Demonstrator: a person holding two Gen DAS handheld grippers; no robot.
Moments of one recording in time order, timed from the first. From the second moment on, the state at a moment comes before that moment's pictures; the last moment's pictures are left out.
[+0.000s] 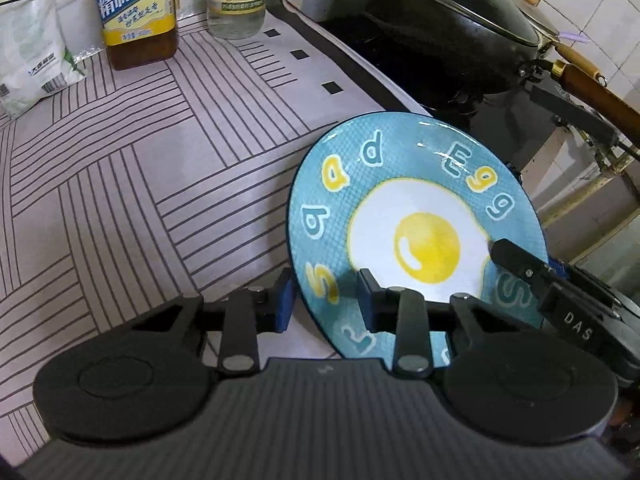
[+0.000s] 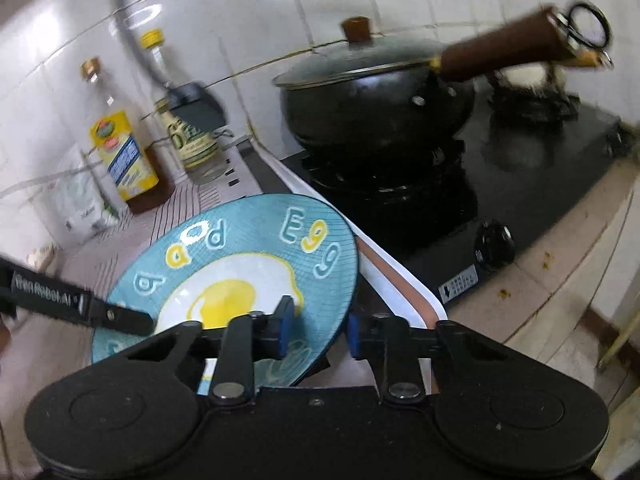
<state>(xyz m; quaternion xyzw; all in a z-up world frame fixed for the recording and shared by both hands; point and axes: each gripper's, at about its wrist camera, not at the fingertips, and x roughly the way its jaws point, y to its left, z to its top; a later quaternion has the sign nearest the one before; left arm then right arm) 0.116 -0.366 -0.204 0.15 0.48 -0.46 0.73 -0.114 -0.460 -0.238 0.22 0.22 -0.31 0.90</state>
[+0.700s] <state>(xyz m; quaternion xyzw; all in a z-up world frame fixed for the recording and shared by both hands) 0.149 -0.262 -0.166 0.15 0.49 -0.40 0.76 -0.088 -0.404 -0.226 0.25 0.24 -0.20 0.92</state>
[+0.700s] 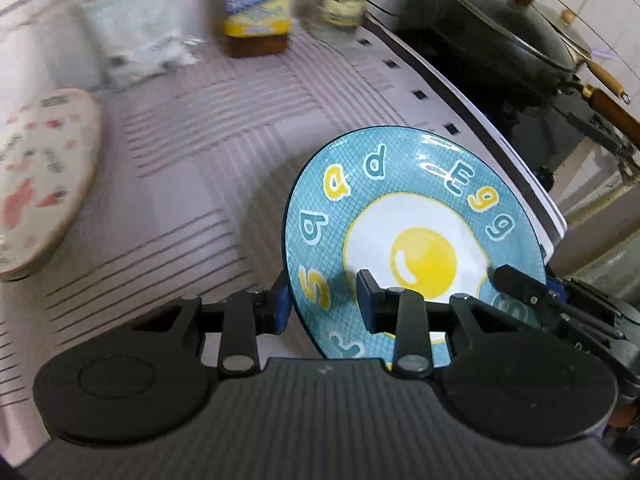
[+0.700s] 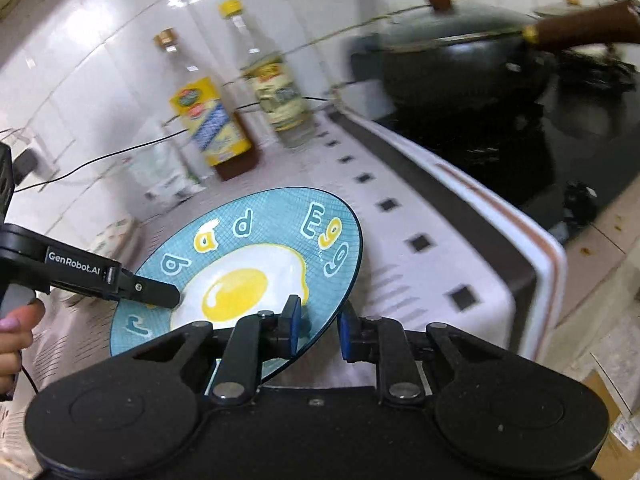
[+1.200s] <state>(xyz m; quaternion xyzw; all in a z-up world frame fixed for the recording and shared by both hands) 0.197 -0.142 -0.111 0.05 0.48 -0.27 0.84 0.007 -0.361 -0.174 0.20 0.25 -0.03 0.95</state>
